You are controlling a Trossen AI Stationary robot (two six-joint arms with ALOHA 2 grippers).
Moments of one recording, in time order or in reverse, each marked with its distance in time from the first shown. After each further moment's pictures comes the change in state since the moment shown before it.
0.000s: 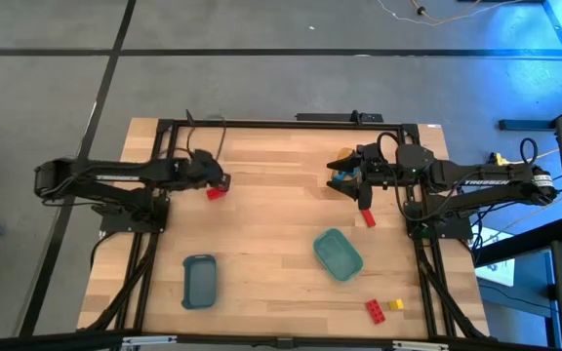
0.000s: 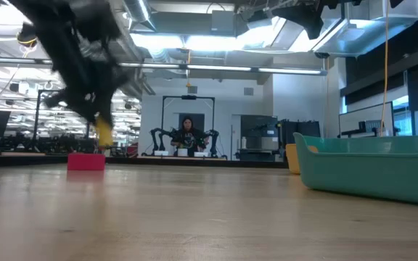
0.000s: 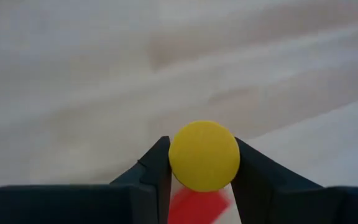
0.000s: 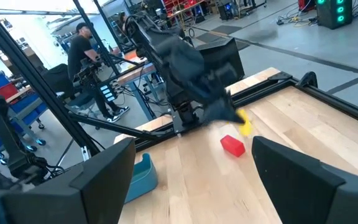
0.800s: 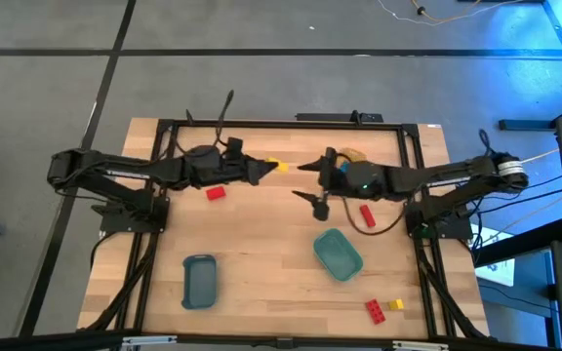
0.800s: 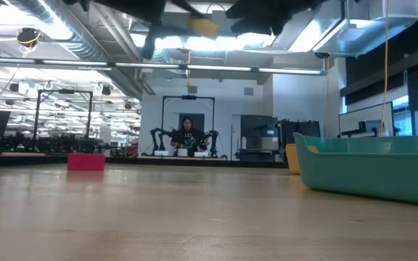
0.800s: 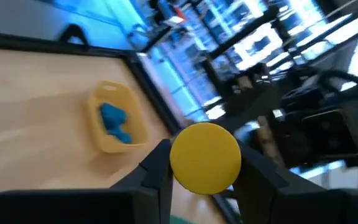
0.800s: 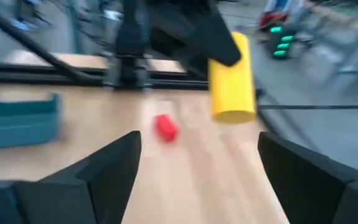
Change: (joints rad) left arm -0.168 0.189 0.259 0.804 0.183 -0.048; right arm 0.129 0.409 0.205 0.018 0.336 -0.501
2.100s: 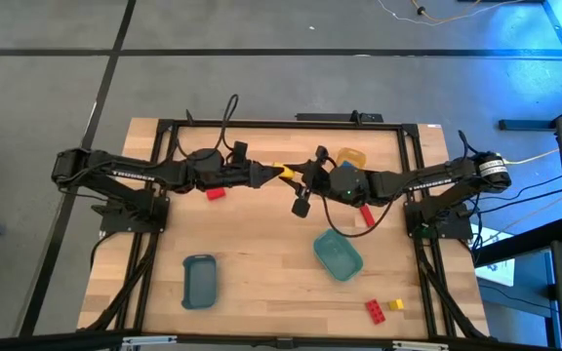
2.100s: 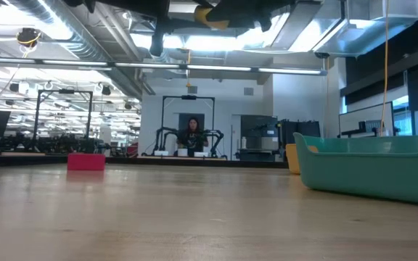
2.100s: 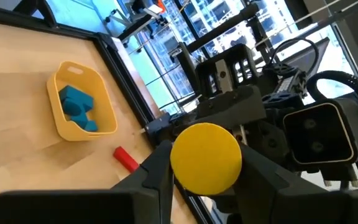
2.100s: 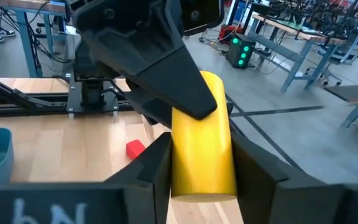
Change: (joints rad) left arm -0.032 0.044 0.001 0.100 0.059 -0.070; right arm 0.028 0.155 0.105 0.111 0.175 0.020
